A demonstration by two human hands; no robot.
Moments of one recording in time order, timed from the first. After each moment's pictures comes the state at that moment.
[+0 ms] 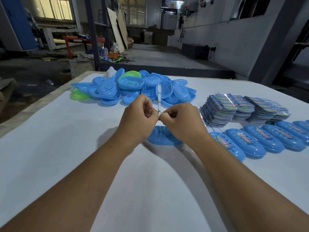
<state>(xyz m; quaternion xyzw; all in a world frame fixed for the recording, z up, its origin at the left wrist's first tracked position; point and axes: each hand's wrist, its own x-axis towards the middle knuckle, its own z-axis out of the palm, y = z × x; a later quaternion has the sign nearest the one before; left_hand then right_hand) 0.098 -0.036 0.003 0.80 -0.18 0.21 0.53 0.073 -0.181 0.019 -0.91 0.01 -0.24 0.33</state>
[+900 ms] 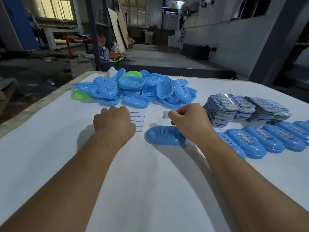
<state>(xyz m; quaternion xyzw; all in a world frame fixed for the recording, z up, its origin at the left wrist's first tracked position) 0.101 0.001 0.019 0.99 0.01 0.11 0.03 0.079 -0.197 0.017 -0.91 0.09 -0.20 0.35</state>
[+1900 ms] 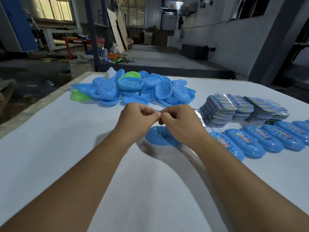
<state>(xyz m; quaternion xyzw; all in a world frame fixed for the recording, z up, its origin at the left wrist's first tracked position) 0.095 -0.030 0.013 0.81 -0.13 0.10 0.56 0.067 -0.182 0.018 -0.90 -0.04 -0.19 0.40</state>
